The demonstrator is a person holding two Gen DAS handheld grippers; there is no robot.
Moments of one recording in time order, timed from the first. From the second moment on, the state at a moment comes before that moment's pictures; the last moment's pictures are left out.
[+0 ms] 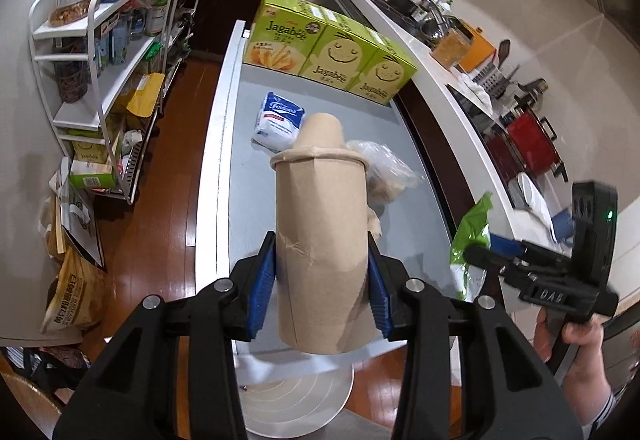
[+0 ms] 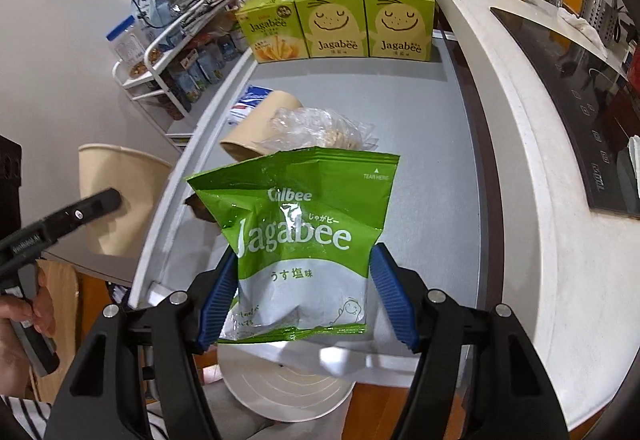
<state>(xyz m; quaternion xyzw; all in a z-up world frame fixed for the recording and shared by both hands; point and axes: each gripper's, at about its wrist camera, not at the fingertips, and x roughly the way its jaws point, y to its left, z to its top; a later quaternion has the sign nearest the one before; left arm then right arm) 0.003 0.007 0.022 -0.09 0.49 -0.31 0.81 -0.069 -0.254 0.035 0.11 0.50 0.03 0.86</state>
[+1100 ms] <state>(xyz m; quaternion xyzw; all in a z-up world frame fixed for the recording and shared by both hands) -0.138 -0.029 -0.043 0.14 0.54 -0.36 0.75 -0.186 -0.212 -0.028 0.08 0.61 0.10 0.78</state>
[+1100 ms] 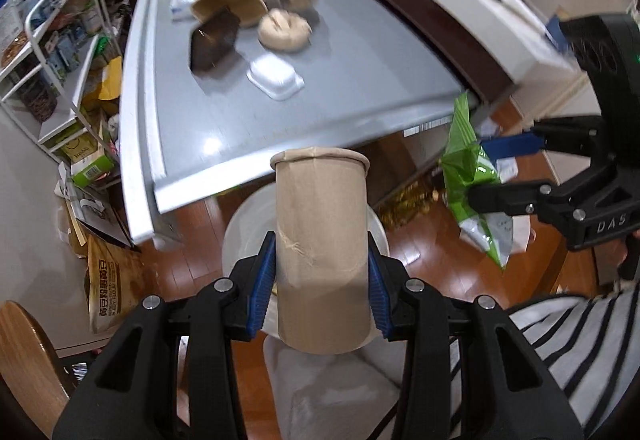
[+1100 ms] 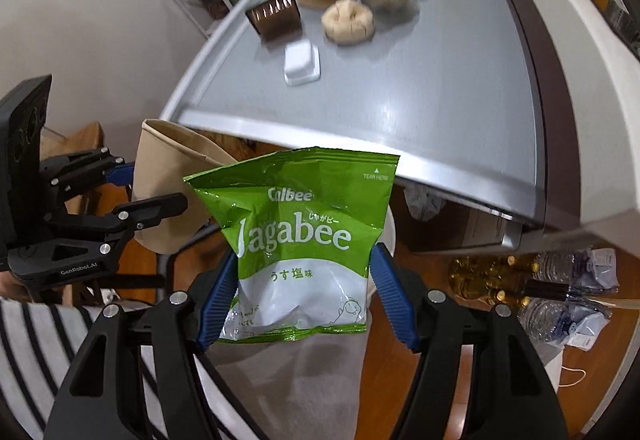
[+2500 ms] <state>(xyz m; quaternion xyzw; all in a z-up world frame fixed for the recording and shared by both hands) -0.122 -0.035 -0.114 0.19 0.59 -0.32 0.72 -0.163 -0.213 -0.082 0.08 0.63 0.02 0.77</state>
